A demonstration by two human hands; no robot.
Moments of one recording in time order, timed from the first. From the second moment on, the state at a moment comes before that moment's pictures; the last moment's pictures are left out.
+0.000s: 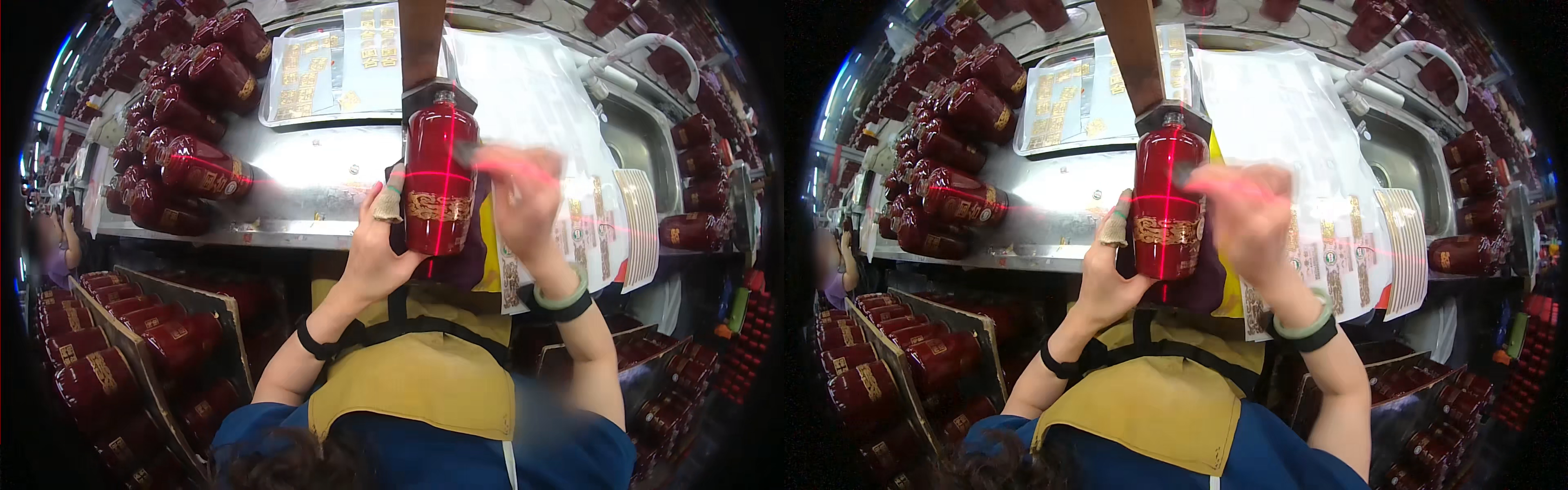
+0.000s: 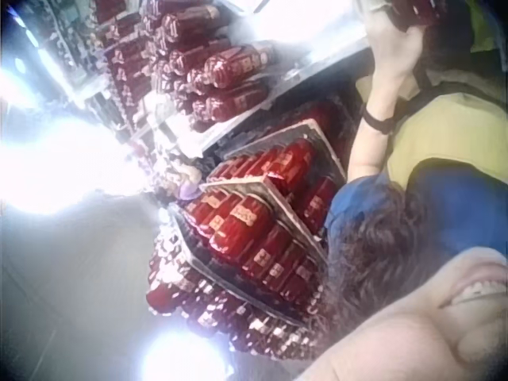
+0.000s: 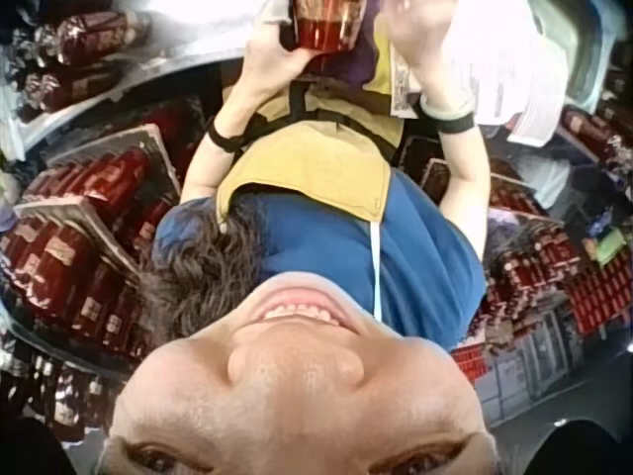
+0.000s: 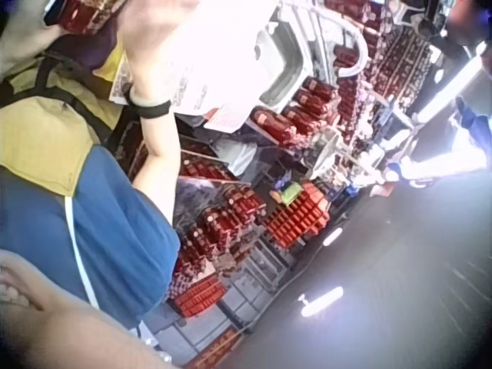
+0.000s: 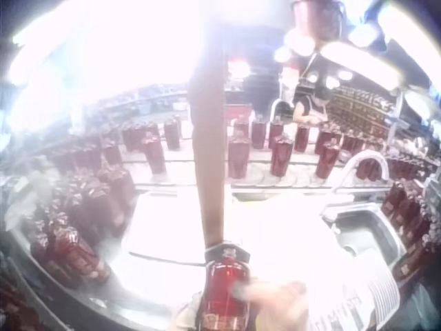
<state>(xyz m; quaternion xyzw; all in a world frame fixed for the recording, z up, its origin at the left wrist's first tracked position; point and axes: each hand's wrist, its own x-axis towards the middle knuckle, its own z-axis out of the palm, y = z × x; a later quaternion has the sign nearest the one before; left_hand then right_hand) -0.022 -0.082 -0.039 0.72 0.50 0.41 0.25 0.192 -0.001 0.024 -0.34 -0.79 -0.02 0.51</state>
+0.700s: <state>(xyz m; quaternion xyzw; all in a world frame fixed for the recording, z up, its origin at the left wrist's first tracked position) -0.020 -0.085 -0.032 0.72 0.50 0.40 0.26 0.235 -0.062 0.013 -0.50 -0.60 0.17 0.60</state>
